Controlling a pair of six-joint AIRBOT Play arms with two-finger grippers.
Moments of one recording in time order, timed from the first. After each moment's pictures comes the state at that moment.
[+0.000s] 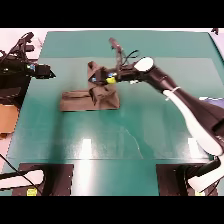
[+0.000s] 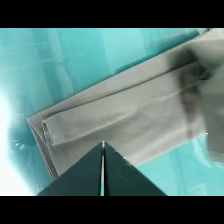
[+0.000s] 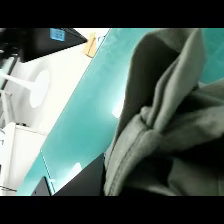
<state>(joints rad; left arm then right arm) 0.16 -1.35 1.44 1.02 -1.21 -1.15 0.58 -1.75 1.66 -0.45 0.83 1.20</state>
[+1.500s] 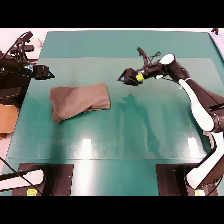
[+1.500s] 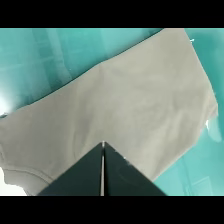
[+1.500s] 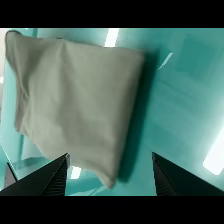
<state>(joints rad) 0.16 -1.34 1.44 1.02 -1.24 -1.12 0.20 -1.89 1.67 -0.57 1.18 1.27</state>
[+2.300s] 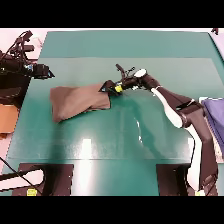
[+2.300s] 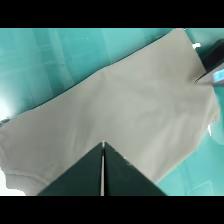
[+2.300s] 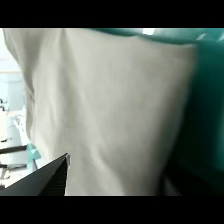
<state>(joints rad) 0.16 -1.34 1.44 1.02 -1.23 -1.12 0.42 -2.19 1.88 -0.38 1.12 1.30</state>
